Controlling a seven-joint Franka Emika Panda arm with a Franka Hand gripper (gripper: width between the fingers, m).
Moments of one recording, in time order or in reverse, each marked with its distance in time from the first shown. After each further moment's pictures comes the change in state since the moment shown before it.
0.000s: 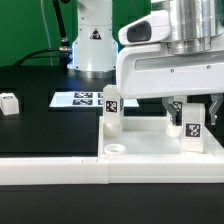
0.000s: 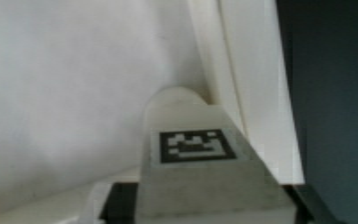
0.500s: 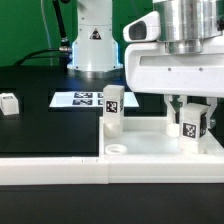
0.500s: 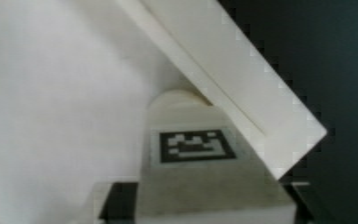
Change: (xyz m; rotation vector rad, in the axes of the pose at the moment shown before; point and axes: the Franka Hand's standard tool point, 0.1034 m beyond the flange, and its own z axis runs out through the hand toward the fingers) arm 0.000 -0.001 0.002 0.003 0.019 0.593
